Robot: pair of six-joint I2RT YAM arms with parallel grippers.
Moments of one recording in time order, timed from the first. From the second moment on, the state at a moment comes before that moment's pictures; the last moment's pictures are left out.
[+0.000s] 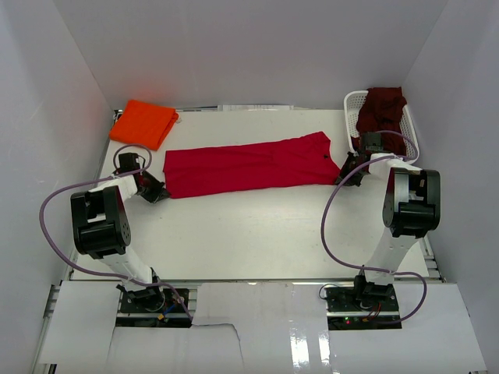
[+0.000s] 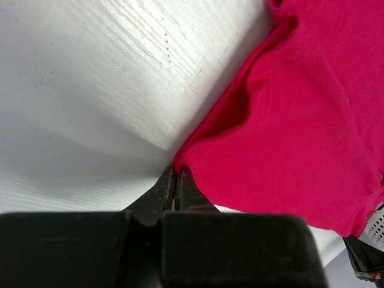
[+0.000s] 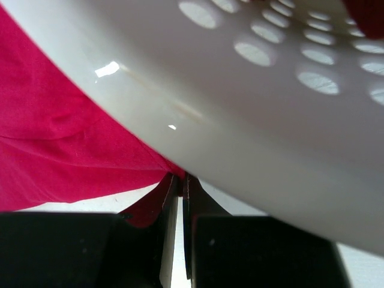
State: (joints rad) left arm 0.20 1.70 0.92 -0.30 0.24 -0.72; right arm -0.05 1.86 1.16 -0.39 -0.22 0.43
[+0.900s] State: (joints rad) left arm 0.20 1.68 0.92 -0.35 0.21 -0.69; right arm -0.04 1.90 1.28 -0.49 -0.22 0.38
